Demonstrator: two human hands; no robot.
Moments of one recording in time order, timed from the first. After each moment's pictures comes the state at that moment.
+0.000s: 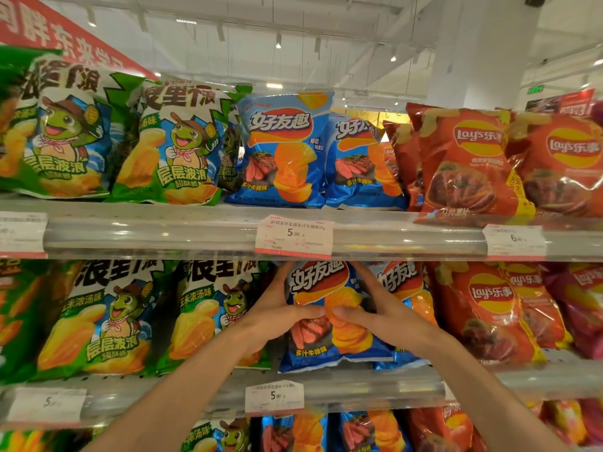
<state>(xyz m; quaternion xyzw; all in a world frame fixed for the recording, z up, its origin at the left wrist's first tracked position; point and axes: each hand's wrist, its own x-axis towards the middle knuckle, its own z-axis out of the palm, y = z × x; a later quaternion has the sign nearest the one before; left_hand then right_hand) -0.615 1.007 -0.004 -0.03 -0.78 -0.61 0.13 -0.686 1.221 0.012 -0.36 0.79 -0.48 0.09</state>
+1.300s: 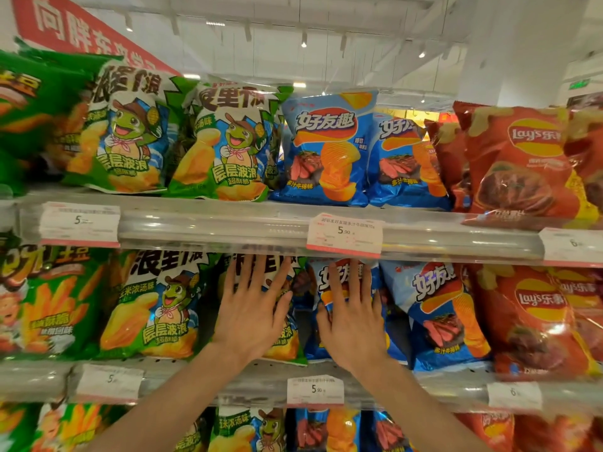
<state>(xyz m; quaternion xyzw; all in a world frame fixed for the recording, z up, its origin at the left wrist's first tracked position) -0.567 0.930 -0.031 0.09 -0.93 0.08 0.35 -0.647 1.106 -0.039 -0.26 0.92 -0.12 -0.26</state>
